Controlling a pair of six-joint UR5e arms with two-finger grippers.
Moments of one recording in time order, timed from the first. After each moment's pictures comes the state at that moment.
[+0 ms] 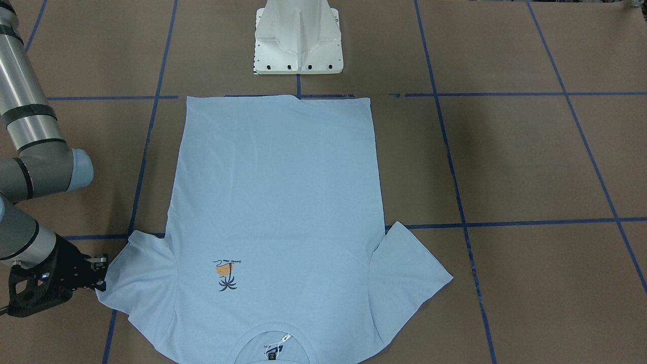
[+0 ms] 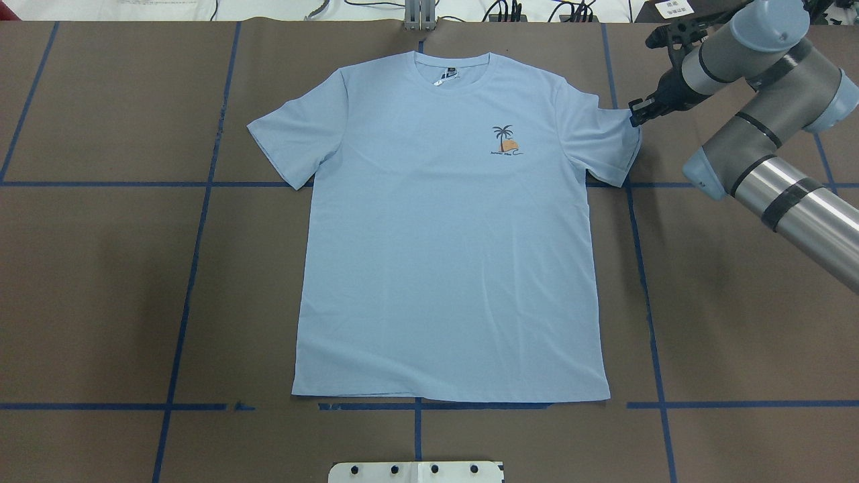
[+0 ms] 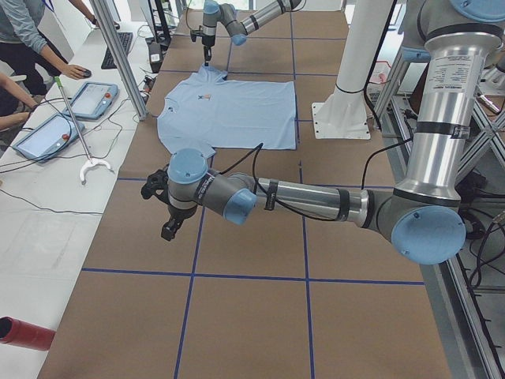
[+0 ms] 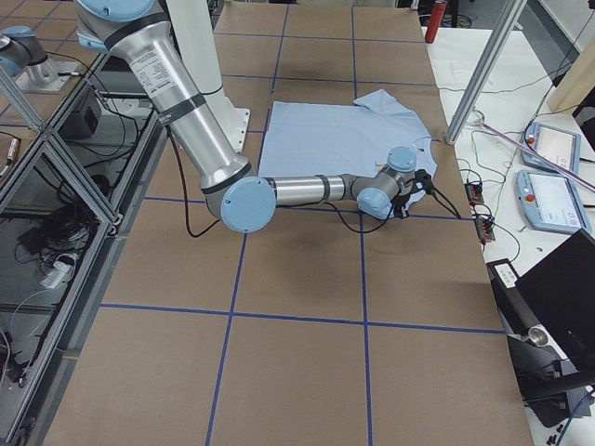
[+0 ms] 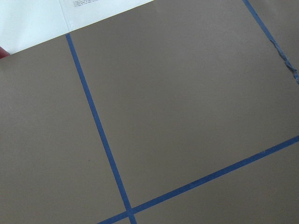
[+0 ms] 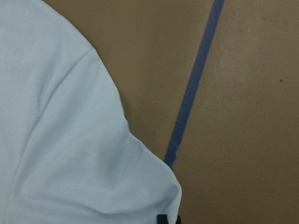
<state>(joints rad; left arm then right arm) -1.51 -1.69 -1.57 -1.95 -2.36 0.01 1.04 -0.99 1.05 -0.86 2.19 0.57</state>
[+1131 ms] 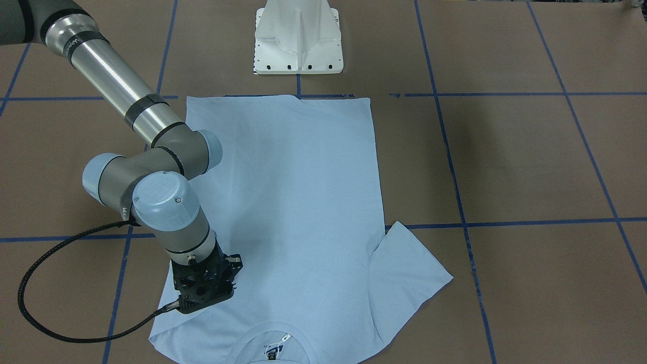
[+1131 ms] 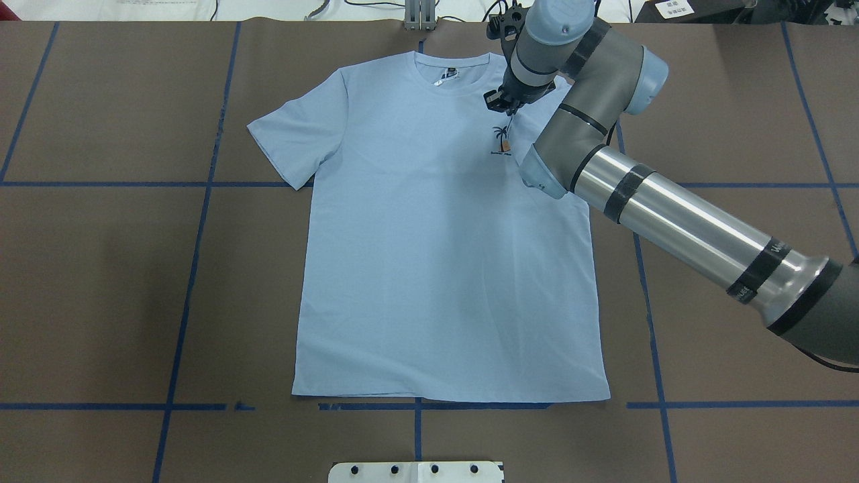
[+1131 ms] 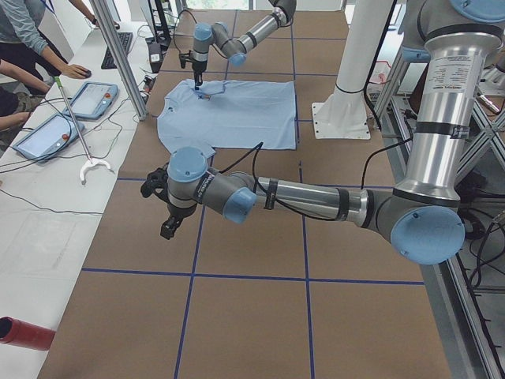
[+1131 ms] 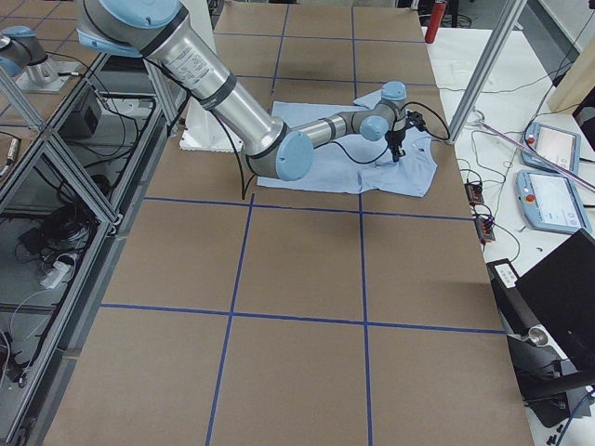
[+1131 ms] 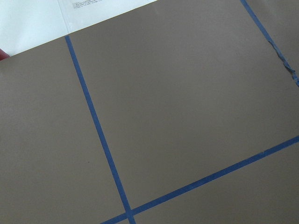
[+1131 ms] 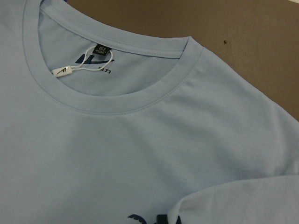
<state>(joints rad) -1.51 -1.69 -1.58 -1.95 -2.36 0.01 0.84 -0.65 0.93 -1.10 1.91 0.67</state>
